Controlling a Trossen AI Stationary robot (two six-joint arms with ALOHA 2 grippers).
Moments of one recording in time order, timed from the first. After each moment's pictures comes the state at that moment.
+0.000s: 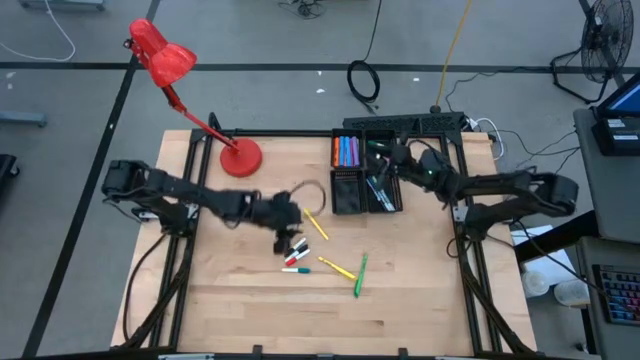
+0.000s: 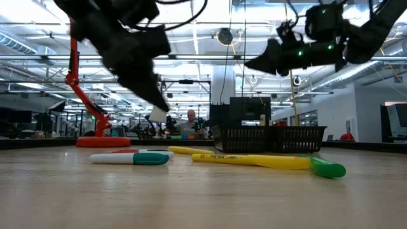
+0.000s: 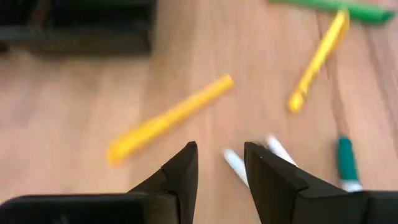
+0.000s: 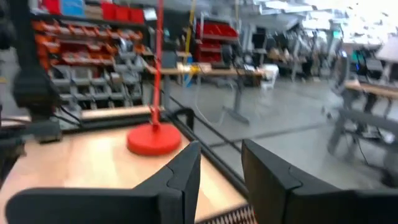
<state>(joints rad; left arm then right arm) -0.07 1.49 0.78 -0.11 -0.07 -0.08 -0.44 1.25 0.40 0.91 0.05 -0.09</state>
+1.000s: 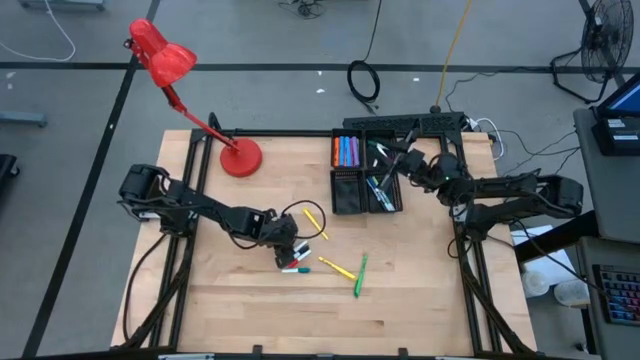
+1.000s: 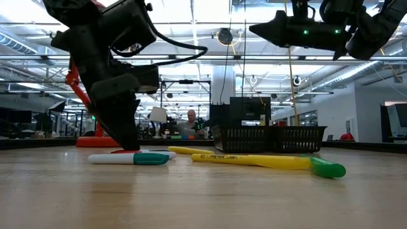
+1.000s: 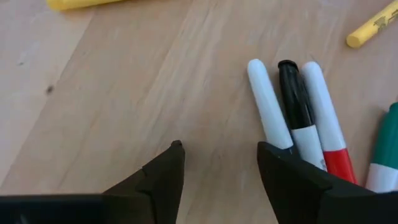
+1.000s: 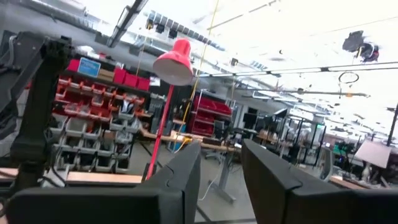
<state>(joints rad) -0.19 1.66 0.78 -0.24 -0.12 -0.59 -0.38 1.20 0.40 1.19 0.05 -0.29</state>
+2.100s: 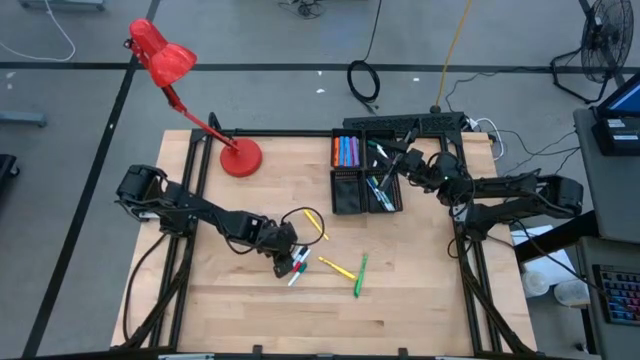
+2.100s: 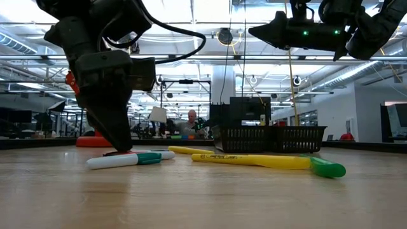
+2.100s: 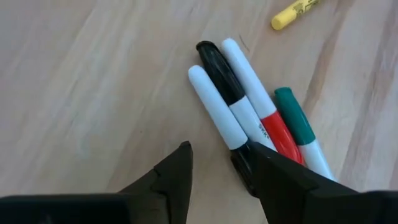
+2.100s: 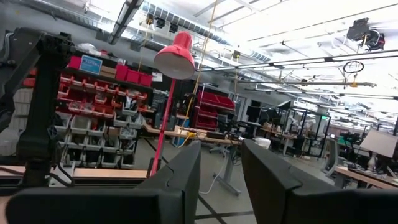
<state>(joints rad) -0.23 1.64 0.78 -0.18 -0.01 -0.69 -0.38 1.20 0.40 1.15 0.05 -0.25</state>
